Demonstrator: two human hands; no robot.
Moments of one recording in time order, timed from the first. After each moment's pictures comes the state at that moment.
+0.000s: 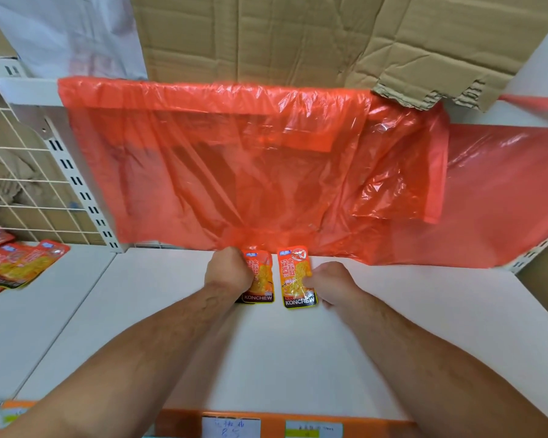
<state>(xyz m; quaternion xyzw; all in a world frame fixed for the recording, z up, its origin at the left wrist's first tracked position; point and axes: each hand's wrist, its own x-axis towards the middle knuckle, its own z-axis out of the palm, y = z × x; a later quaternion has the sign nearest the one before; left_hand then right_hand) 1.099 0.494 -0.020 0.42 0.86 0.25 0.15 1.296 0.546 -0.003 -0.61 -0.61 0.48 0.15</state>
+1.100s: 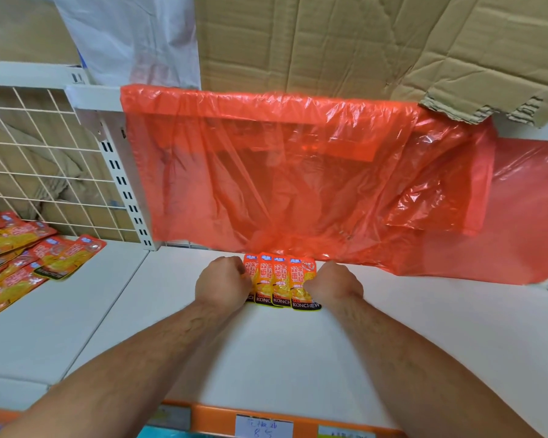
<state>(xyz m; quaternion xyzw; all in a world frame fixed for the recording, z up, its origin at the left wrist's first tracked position) 1.053 0.441 -0.015 0.46 0.86 0.22 0.06 1.236 0.533 -0.003 -0.64 -0.74 0.21 0.03</state>
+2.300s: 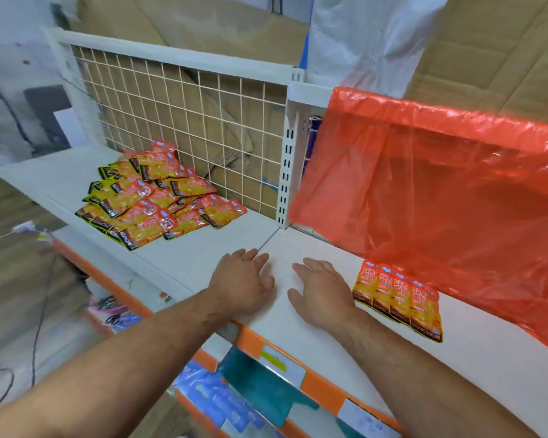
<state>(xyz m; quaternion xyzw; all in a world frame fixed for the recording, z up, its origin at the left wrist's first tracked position) 0.952 0.276 -0.004 0.45 0.89 0.03 0.05 1.090 0.402 0.000 -0.24 -0.96 0.11 0.01</state>
